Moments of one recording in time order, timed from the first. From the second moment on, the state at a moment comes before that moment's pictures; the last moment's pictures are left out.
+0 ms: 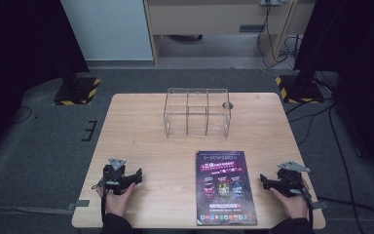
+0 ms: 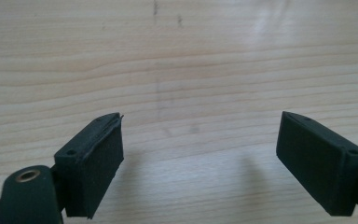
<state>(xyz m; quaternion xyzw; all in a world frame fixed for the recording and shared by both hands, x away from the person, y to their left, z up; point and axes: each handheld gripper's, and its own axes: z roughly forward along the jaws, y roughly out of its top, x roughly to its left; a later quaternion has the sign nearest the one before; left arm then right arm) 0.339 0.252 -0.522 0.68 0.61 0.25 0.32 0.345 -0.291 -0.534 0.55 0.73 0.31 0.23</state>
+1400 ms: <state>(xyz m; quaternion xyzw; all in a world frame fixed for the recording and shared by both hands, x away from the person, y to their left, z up) 0.321 0.178 -0.489 0.70 0.54 0.23 0.40 0.341 -0.271 -0.497 0.52 0.70 0.42 0.23</state>
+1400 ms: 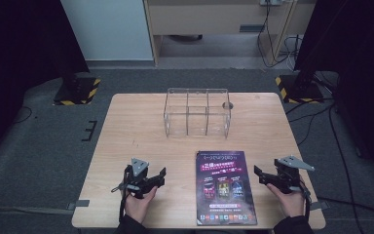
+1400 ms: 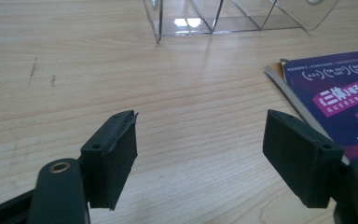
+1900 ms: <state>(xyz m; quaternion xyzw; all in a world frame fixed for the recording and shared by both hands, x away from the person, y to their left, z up) 0.327 0.149 -0.485 0.71 0.52 0.22 0.41 0.349 -0.257 -0.486 0.51 0.70 0.43 0.23</state>
